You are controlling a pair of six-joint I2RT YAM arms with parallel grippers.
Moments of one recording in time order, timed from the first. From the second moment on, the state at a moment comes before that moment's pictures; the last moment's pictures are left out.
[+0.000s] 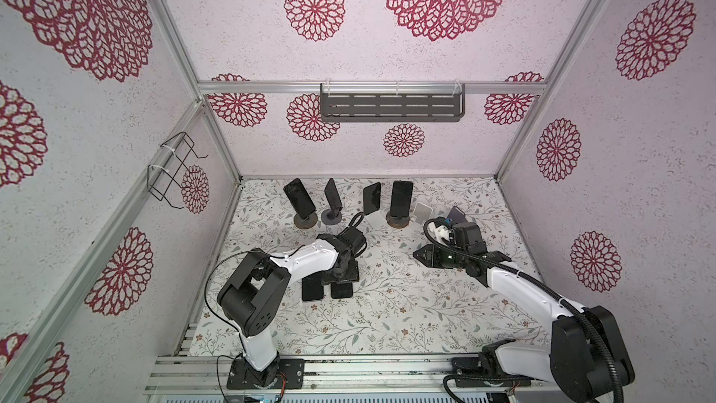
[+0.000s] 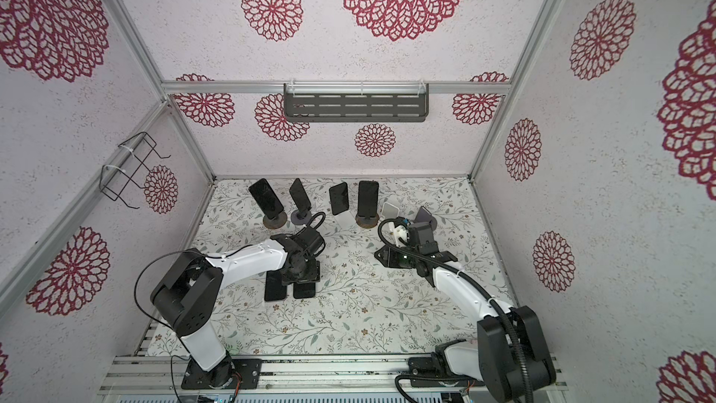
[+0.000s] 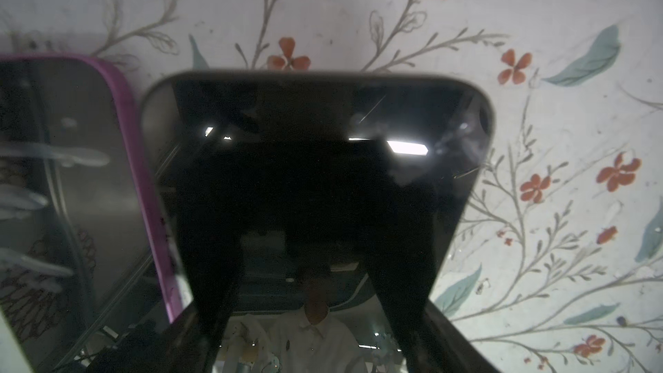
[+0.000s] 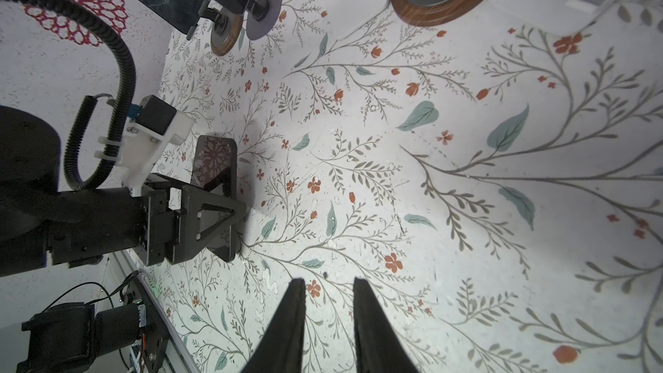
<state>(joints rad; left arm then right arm) -0.67 1.78 1.10 -0.74 -0.11 -0.78 0.32 1.27 0.71 -0.24 -0.49 0.40</state>
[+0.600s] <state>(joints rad) -0.67 1.79 1.07 -0.75 -0.13 -0.78 0.32 1.27 0.69 -0.24 -0.49 0.40</state>
